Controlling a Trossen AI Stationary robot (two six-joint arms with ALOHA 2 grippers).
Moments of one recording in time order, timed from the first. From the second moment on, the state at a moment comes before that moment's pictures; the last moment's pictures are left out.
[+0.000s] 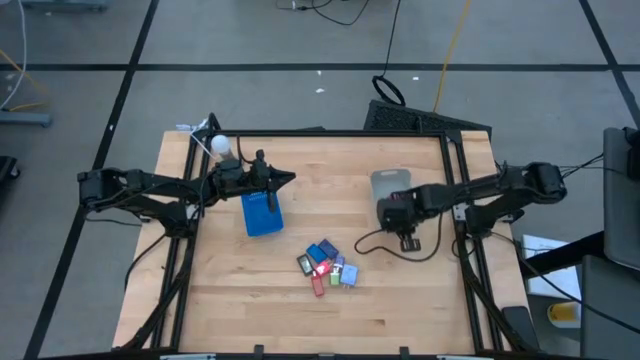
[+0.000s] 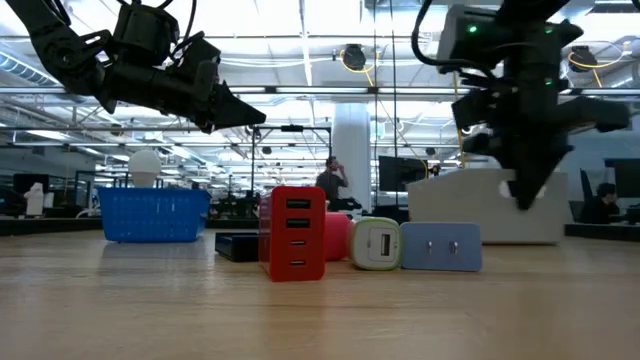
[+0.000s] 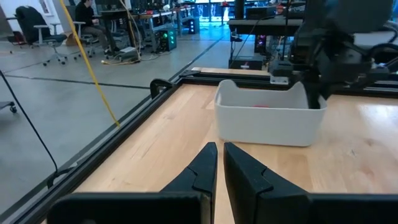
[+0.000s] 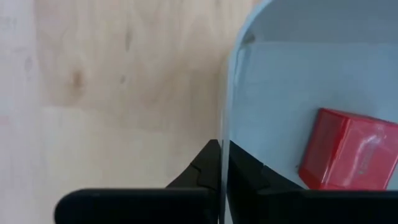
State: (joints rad) left arm 0.32 1.26 0.37 0.77 0.05 0.07; right arm 0.00 1.38 0.80 -0.80 -0.03 -0.11
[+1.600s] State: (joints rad) left arm 0.33 1.26 0.37 0.76 0.05 0.07; right arm 0.05 0.91 0.71 -0.45 0.08 0.13
